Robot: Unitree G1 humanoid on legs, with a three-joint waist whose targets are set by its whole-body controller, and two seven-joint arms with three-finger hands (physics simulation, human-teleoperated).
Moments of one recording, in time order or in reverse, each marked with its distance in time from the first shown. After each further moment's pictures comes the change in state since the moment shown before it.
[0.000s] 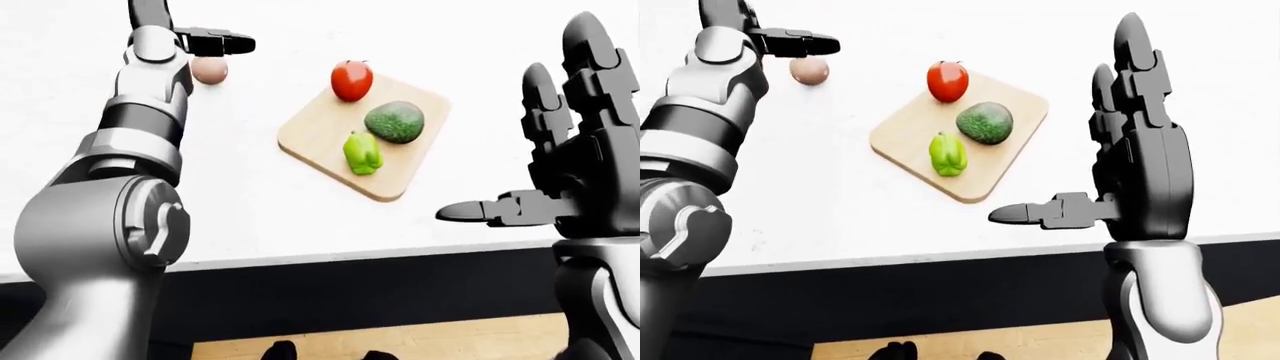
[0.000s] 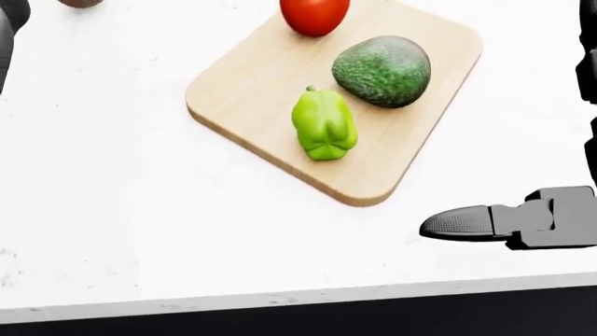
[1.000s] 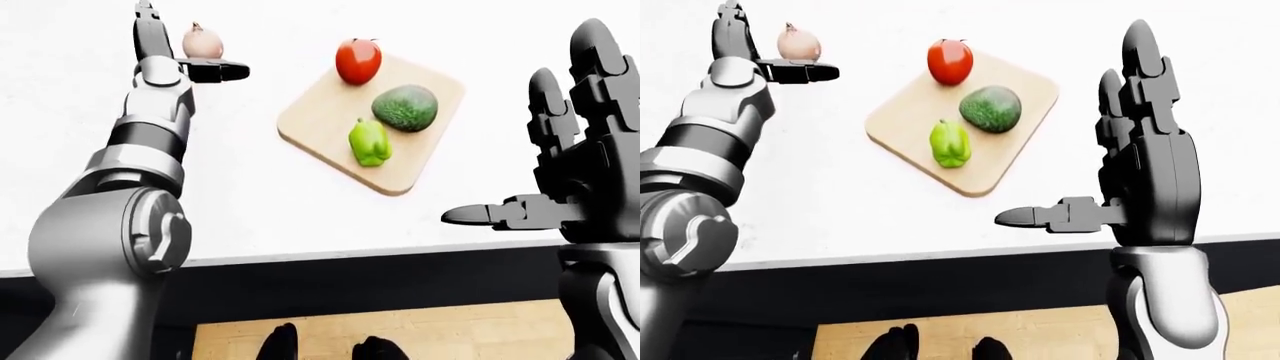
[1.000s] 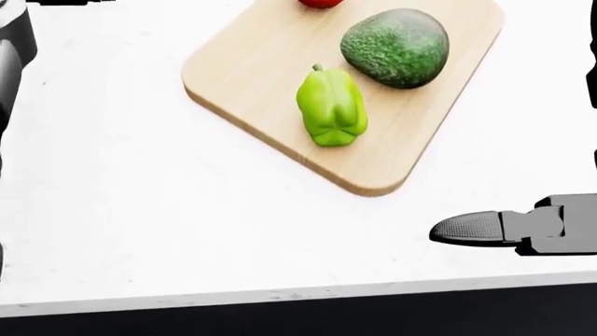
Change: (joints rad) left arm 0.067 0.000 0.012 0.009 0.024 0.057 0.062; right arm 0.042 -0.024 -0.023 0.002 0.049 -0.029 -0.033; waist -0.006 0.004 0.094
